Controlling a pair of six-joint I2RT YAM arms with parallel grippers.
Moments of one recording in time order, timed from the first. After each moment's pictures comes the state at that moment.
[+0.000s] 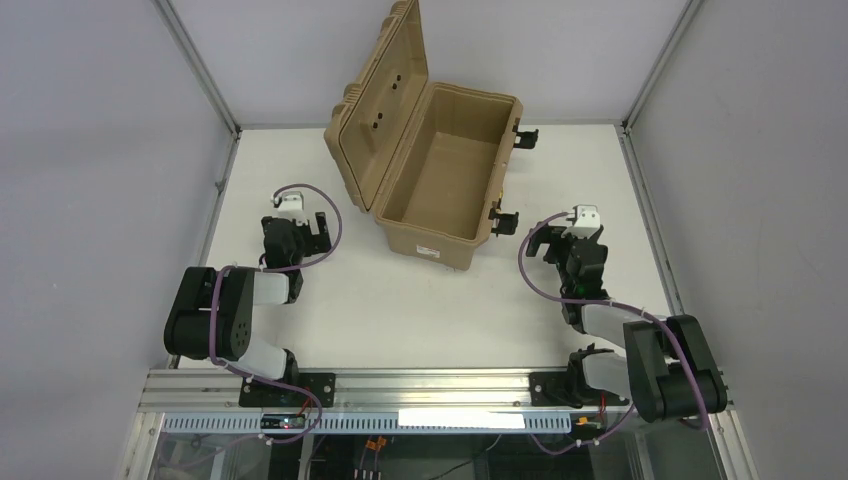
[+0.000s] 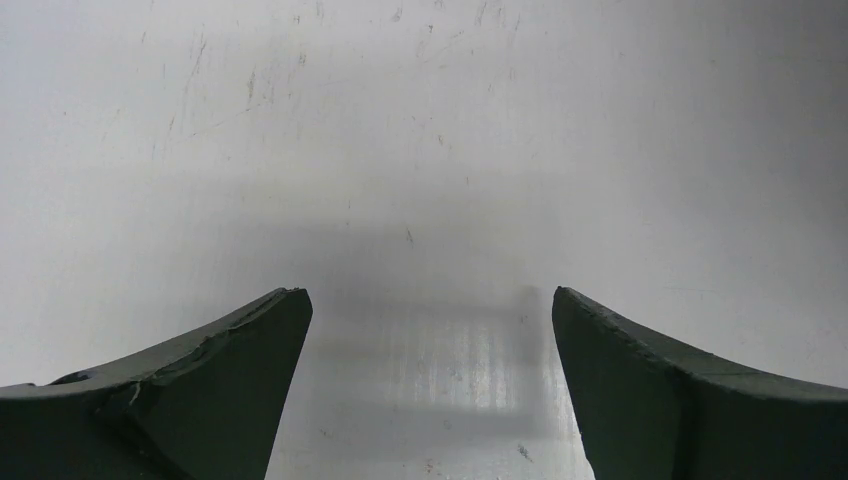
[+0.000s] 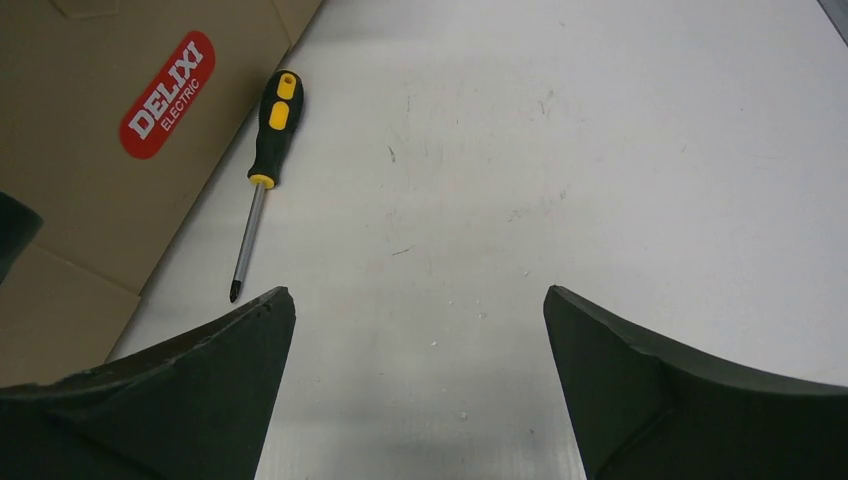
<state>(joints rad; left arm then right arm) -0.04 1.51 0.37 0.85 -0.06 -0.06 0.15 1.21 0.19 0.80 0.11 0.12</state>
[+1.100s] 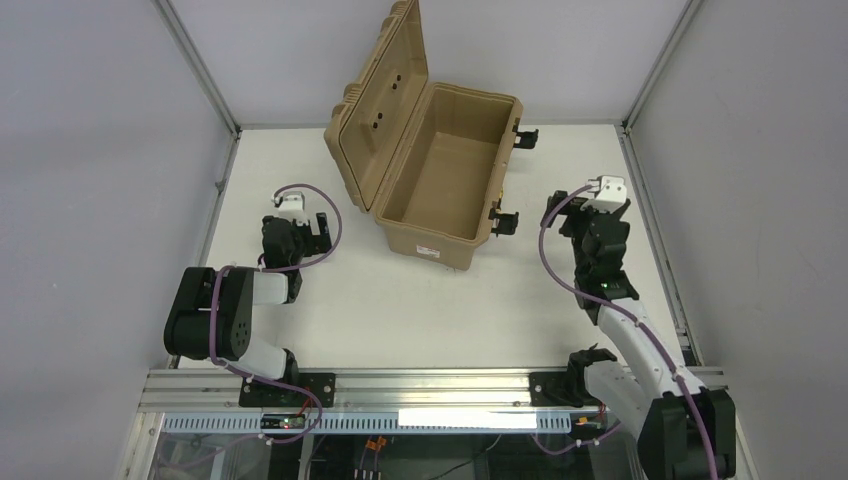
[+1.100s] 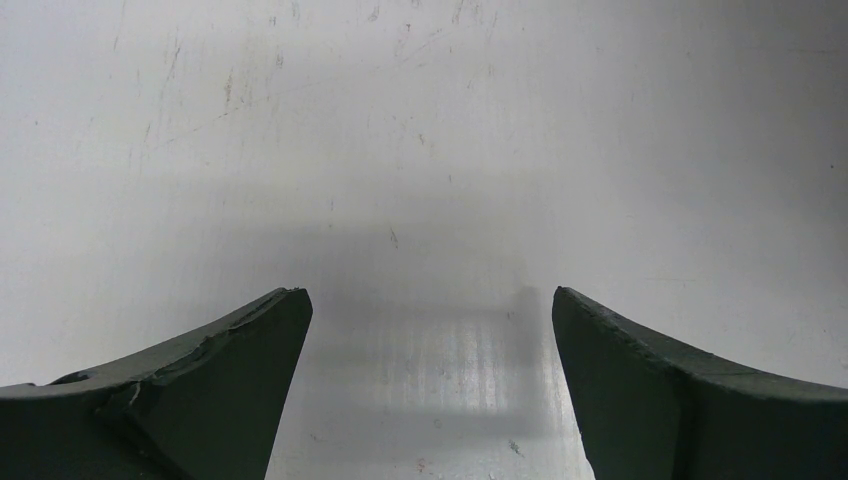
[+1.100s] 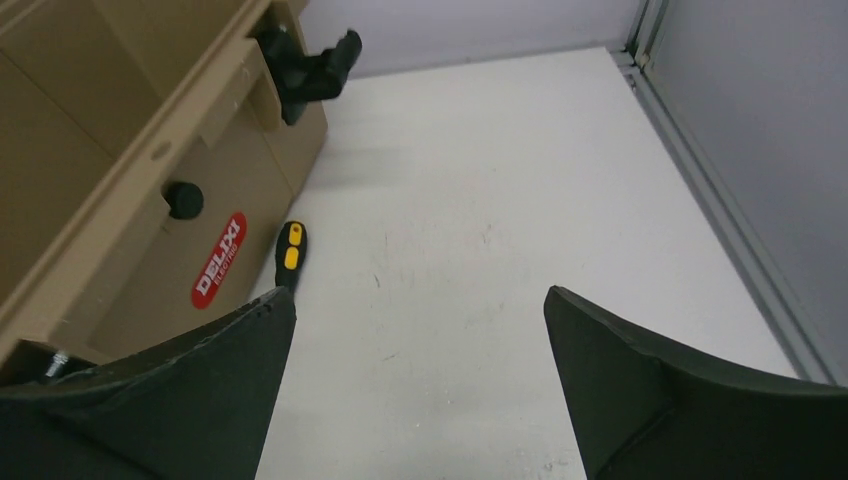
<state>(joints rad) -0.03 1.51 0.37 0.85 0.00 -0.06 0.16 0.91 0.42 0.36 0.22 0.10</state>
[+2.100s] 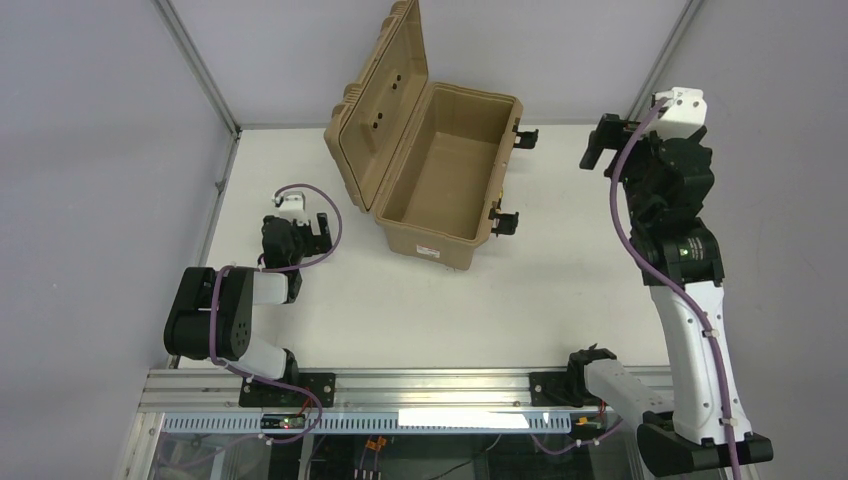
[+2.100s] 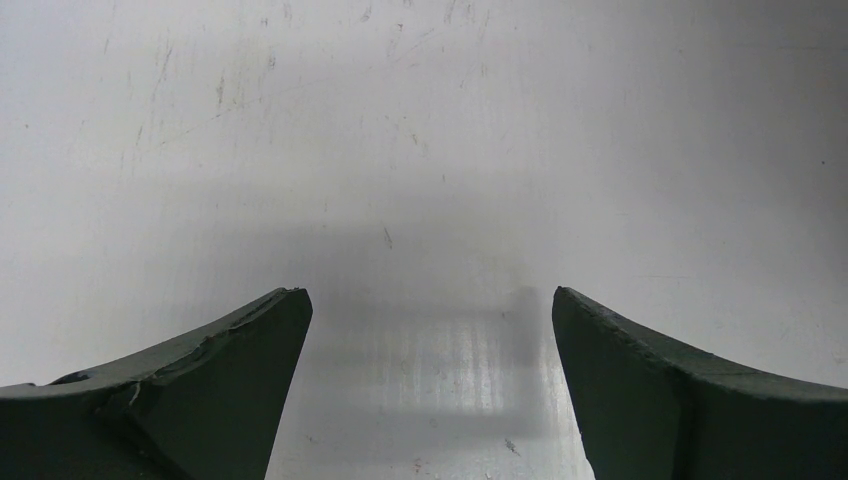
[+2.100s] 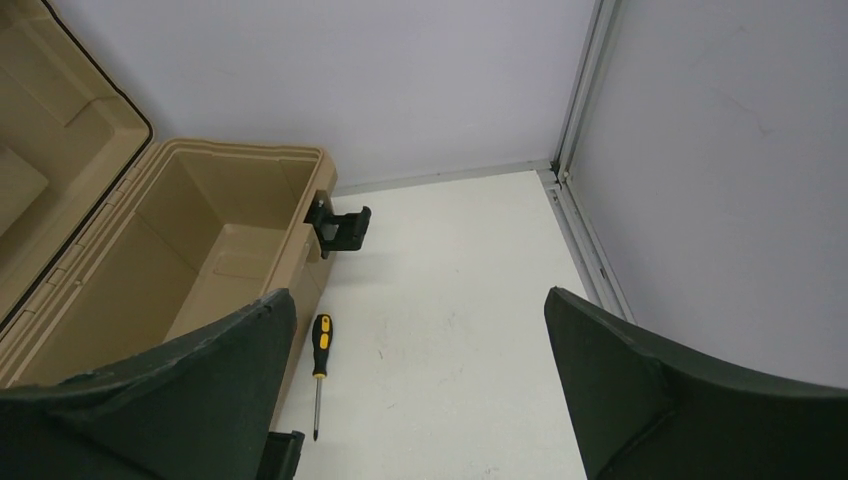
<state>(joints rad) -0.03 1.51 0.37 0.85 0.00 -0.06 0.16 0.94 1.34 -0.48 0.28 0.05</state>
